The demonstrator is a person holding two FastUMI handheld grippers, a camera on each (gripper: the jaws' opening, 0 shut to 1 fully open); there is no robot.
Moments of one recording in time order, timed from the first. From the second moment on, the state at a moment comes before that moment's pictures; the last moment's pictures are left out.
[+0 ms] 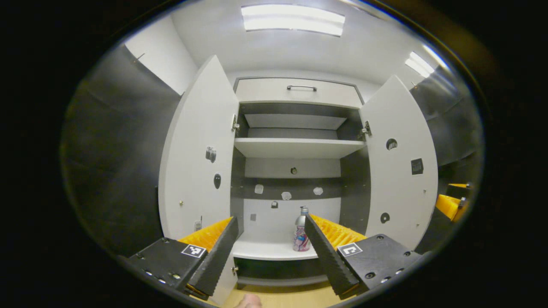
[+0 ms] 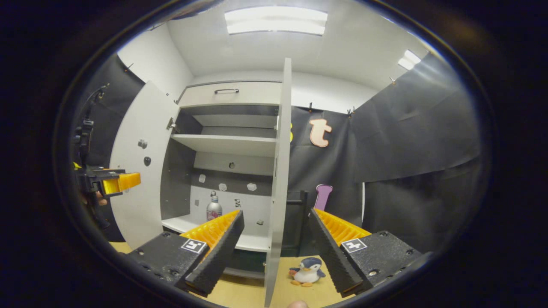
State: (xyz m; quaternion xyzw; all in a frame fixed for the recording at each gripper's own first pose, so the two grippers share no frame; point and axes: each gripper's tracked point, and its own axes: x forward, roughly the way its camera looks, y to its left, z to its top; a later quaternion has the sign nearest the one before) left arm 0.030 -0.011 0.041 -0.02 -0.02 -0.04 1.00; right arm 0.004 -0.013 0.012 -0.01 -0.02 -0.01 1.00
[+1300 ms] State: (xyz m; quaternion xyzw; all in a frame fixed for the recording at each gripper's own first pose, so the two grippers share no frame) left arm 0.211 -0.112 -0.080 -0.02 0.07 -0.11 0.99; right arm -0.039 -0.103 -0.002 -0.06 0.01 -0.19 0.98
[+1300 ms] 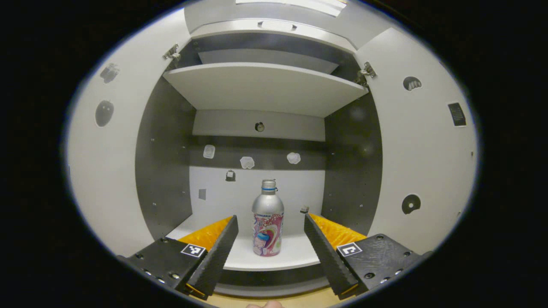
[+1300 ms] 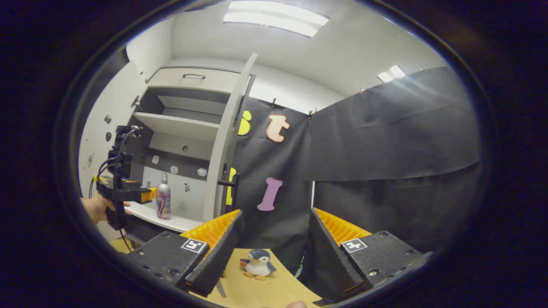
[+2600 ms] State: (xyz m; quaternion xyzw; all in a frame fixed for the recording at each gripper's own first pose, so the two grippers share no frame) left arm 0.320 -0.120 -0.155 -0.01 0.12 -0.08 0.99; right arm -0.099 -0.128 -0.017 -0.06 0.03 -0.27 0.96
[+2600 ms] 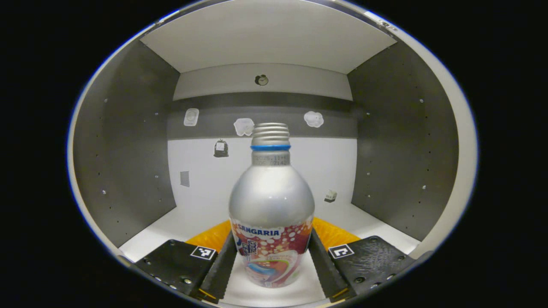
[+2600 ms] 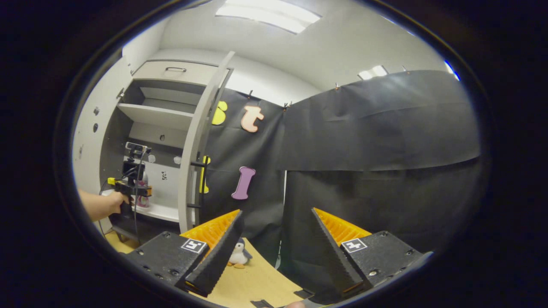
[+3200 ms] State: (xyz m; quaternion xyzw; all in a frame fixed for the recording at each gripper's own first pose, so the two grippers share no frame) left arm 0.250 -0.088 -0.132 -0.01 0.11 -0.06 0.99; right arm -0.083 -0.120 -0.030 -0.04 0.04 -0.19 0.98
